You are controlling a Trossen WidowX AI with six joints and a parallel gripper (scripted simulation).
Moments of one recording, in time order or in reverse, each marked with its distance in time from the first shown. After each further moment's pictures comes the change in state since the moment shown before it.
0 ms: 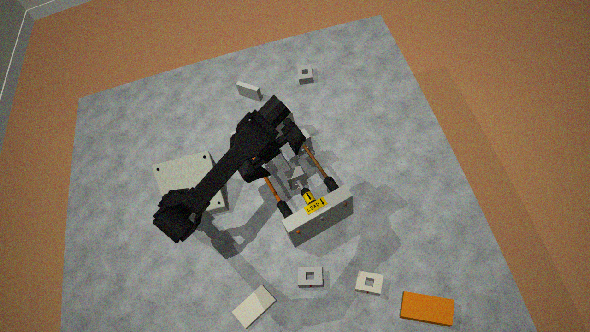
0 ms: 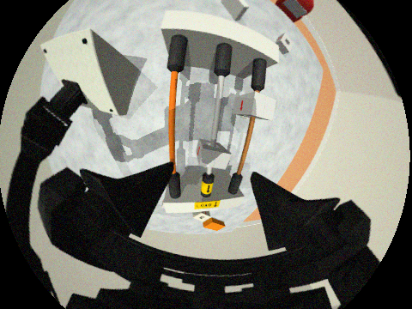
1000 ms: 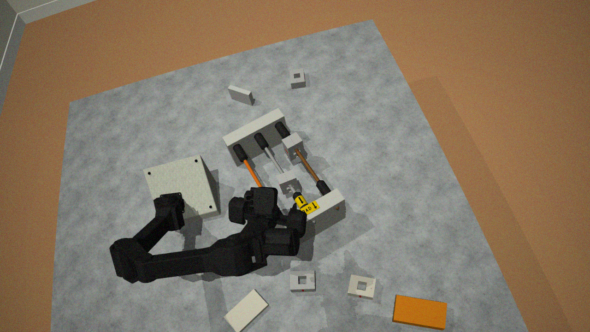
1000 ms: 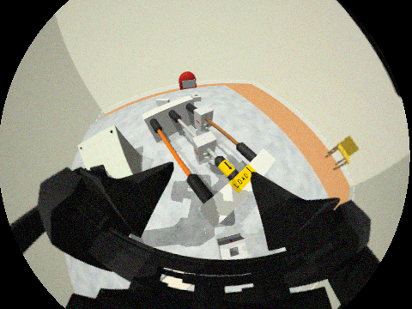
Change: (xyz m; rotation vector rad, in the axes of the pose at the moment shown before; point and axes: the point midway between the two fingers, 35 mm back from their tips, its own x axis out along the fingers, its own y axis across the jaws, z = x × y) arm -0.016 0.049 -0.120 0.845 -0.793 -0.133
